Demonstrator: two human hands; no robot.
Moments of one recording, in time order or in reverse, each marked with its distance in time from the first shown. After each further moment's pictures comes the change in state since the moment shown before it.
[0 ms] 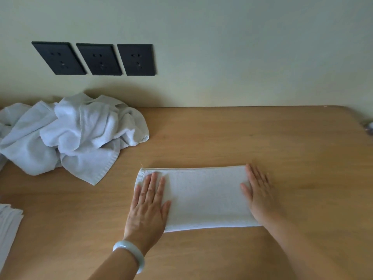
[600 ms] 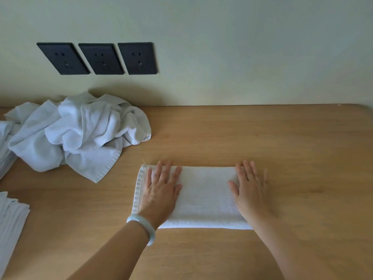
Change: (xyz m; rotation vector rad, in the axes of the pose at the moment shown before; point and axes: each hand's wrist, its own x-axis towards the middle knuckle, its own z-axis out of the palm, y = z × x) left_hand 0.053 0.024 -0.014 -0.005 -0.064 -0.006; right_hand 0.015 -0.047 -0.003 -0.033 0.209 0.000
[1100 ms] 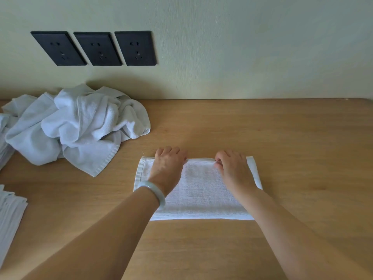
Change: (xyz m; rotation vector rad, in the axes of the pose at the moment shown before) left_hand 0.057 0.017 -0.025 0.052 0.088 0.084; right_hand 0.045 -0.033 -0.005 0.200 0.062 -0.261
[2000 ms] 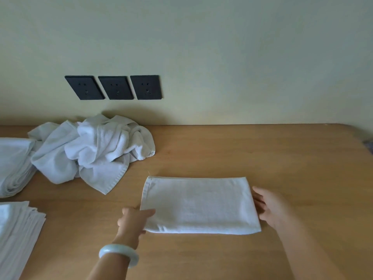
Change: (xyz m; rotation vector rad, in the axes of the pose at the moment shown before) left_hand -0.100 -0.035 -0.034 -1.060 -0.241 -1.292; right_hand -0.042 0.032 -0.094 1.243 -0.118 1.334
